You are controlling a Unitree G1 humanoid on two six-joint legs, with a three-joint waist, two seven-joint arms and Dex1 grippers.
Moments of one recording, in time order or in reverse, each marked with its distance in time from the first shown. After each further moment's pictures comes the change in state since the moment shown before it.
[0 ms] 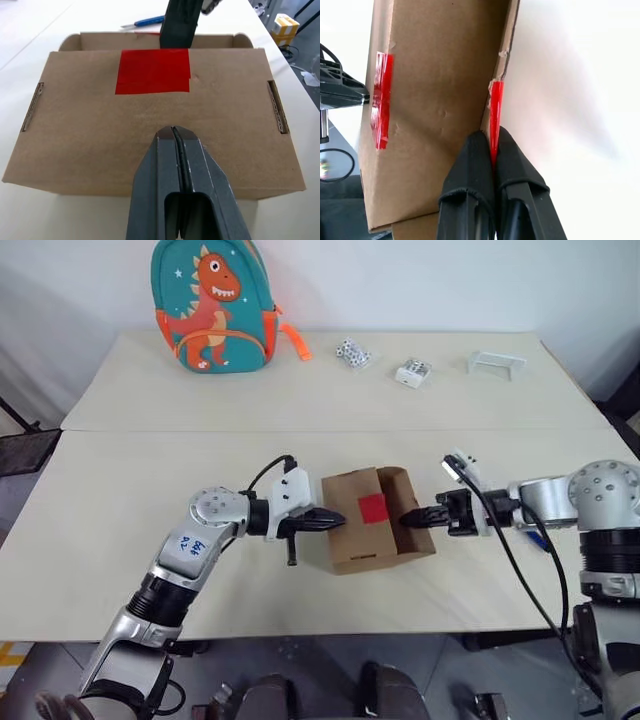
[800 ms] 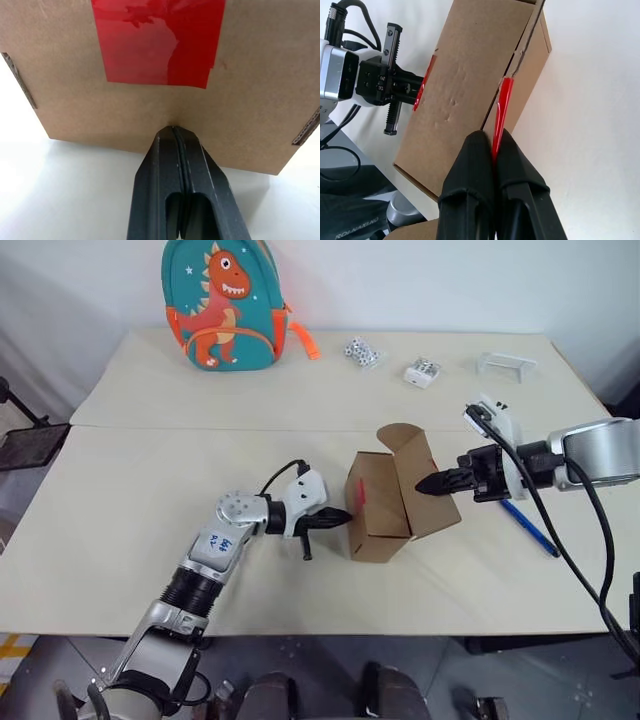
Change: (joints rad) left arm -0.043 -0.117 -0.008 0.202 0.103 -0.077 0.049; right arm -0.192 -0.184 0.122 0.017 0.577 -0.007 -0.451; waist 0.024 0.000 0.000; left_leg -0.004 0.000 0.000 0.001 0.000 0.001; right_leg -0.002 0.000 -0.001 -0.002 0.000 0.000
